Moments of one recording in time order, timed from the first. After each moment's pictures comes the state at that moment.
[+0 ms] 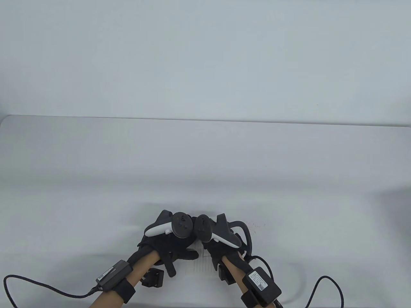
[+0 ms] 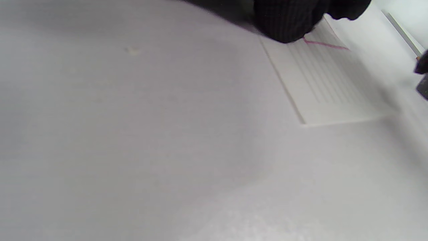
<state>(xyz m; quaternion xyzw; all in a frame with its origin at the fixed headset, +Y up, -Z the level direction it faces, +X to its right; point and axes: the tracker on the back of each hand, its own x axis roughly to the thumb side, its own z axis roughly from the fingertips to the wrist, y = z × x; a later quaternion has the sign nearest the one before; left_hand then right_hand) -0.118 -0.804 -0.305 -0.42 -0.24 0.14 0.87 0.023 -0.760 -0.297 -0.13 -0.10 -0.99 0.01</state>
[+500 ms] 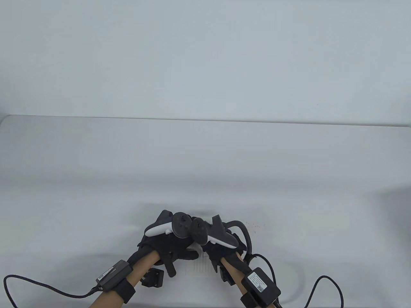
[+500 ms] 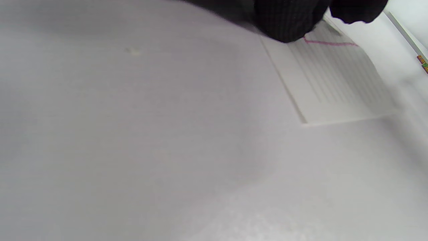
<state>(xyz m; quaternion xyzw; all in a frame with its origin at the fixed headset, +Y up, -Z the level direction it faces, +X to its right) -0.119 -0.804 -0.305 -0.42 -0.24 0.14 0.87 0.024 -0.758 -0.297 -0.14 -0.18 -0.97 -0.06</state>
